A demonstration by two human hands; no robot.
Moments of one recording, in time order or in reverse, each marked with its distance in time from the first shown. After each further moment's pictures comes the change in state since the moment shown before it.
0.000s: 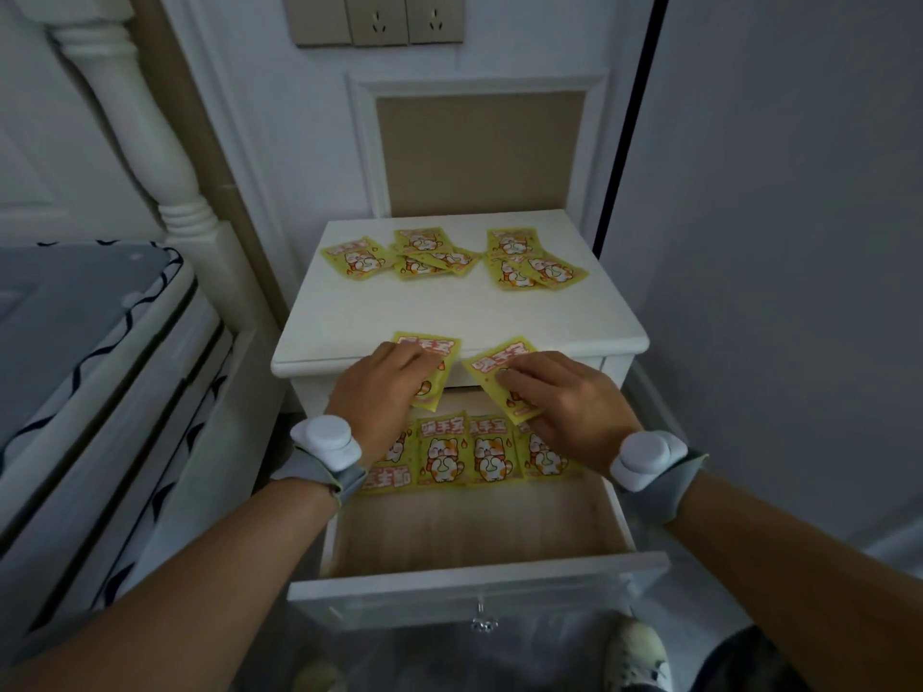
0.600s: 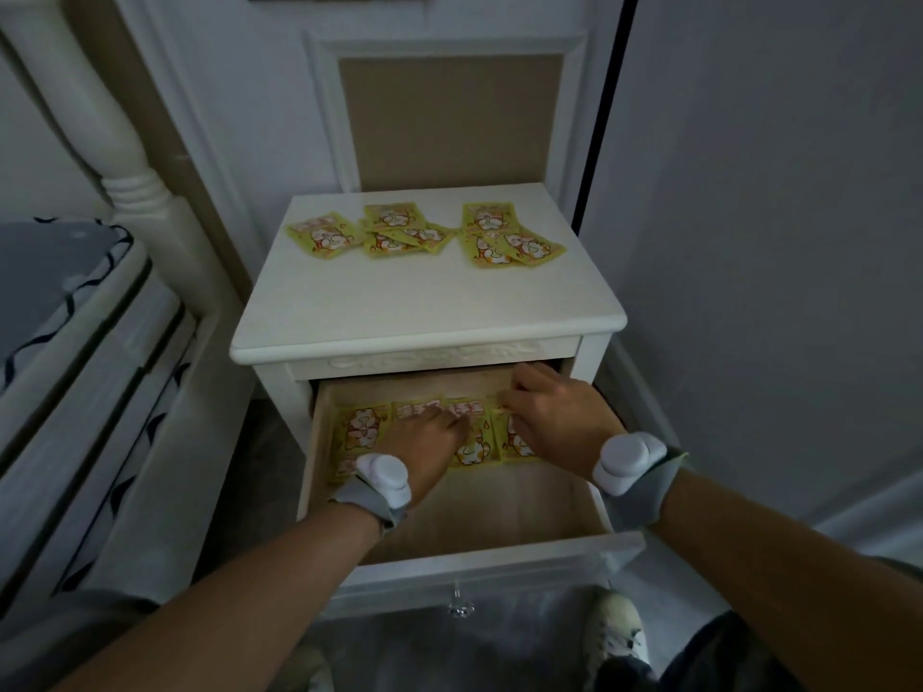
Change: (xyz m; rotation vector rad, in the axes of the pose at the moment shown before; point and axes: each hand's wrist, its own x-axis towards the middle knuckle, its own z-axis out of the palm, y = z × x) left_hand -0.014 0.050 0.093 0.083 -0.312 0.129; right_hand -0.023 0.003 0.023 -0.105 -0.237 0.134
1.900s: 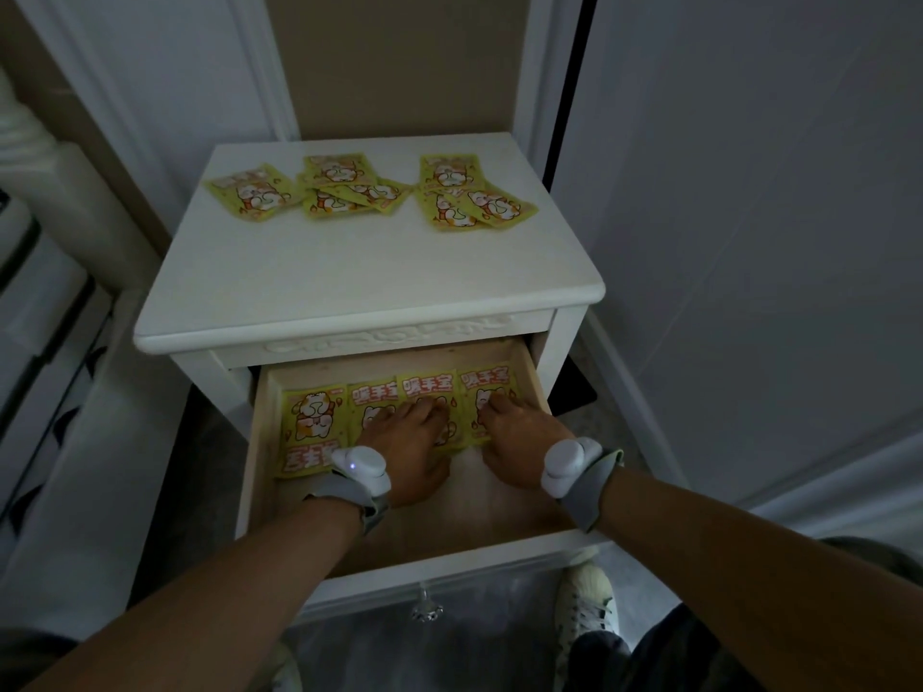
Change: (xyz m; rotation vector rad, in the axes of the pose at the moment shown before) left_hand 0.021 0.006 0.055 -0.255 -0.170 -0.050; right_hand -0.013 0.003 0.082 0.160 -0.505 0.263
